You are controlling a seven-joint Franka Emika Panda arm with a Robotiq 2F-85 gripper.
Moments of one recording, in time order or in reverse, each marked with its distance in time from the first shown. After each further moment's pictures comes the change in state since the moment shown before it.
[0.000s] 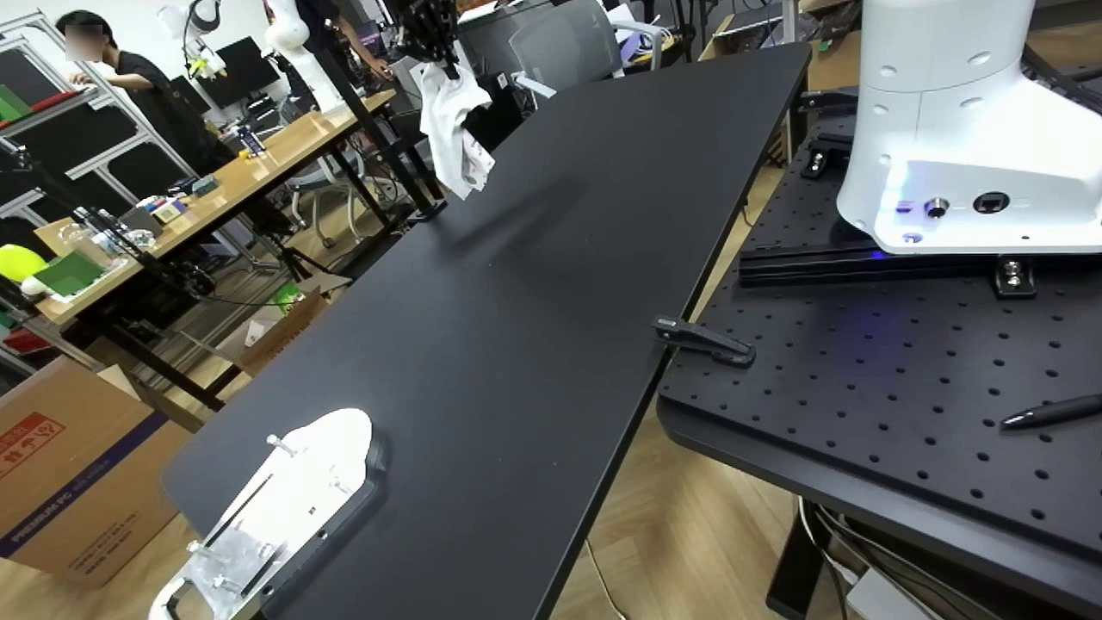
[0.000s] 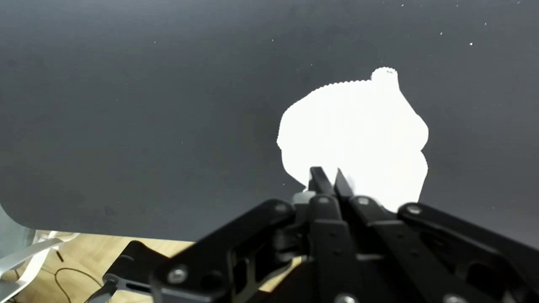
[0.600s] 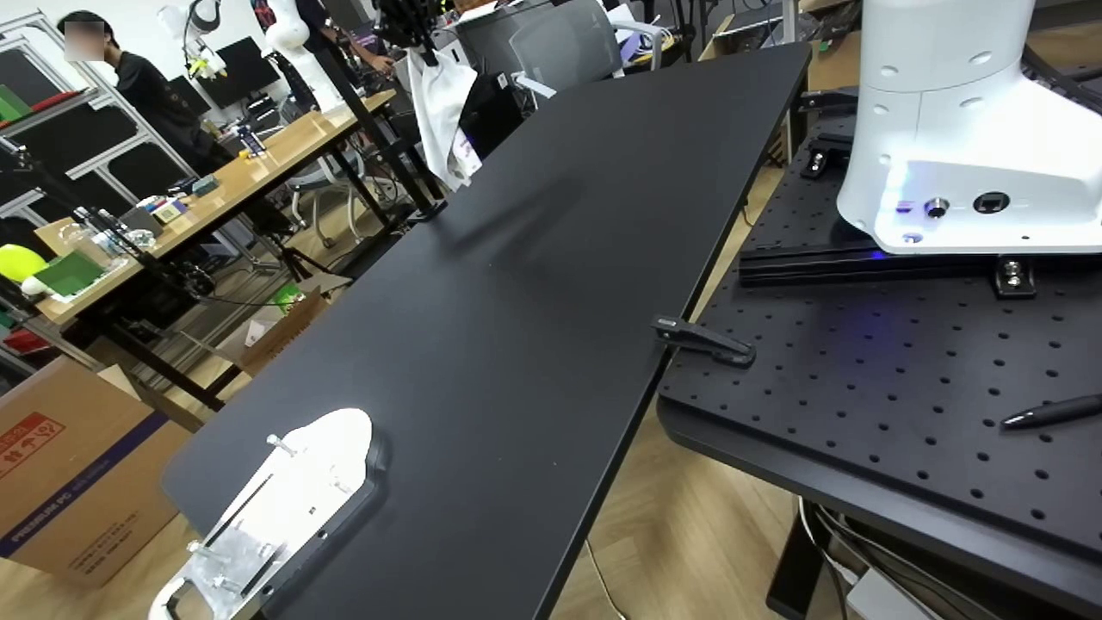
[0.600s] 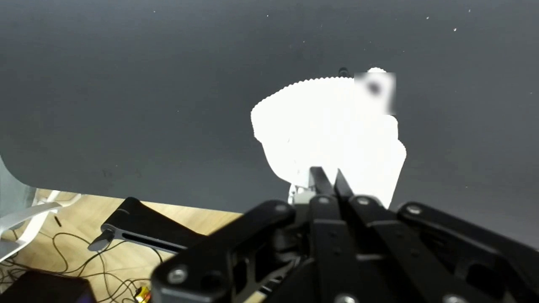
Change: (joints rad) arm 0.016 -0.047 0.021 0.009 -0.028 0.000 -0.008
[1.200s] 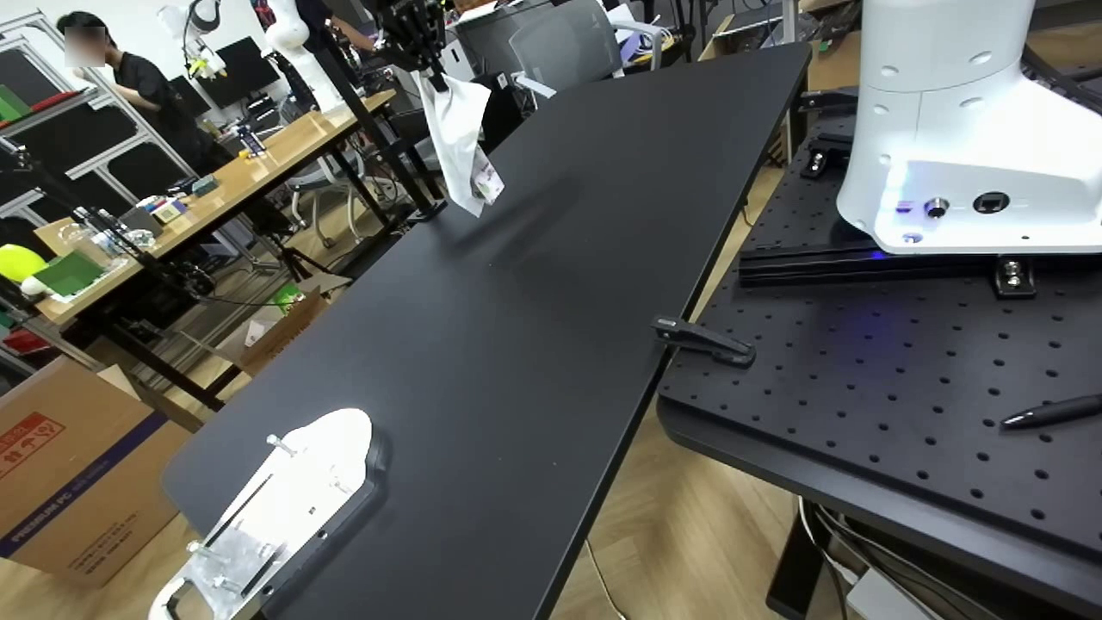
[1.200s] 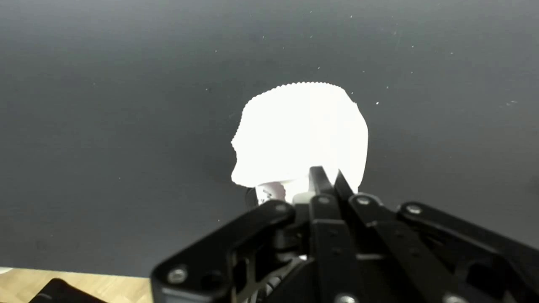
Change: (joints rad) arm 0.005 -0.030 0.055 -0.062 0.128 -0.110 -0.021
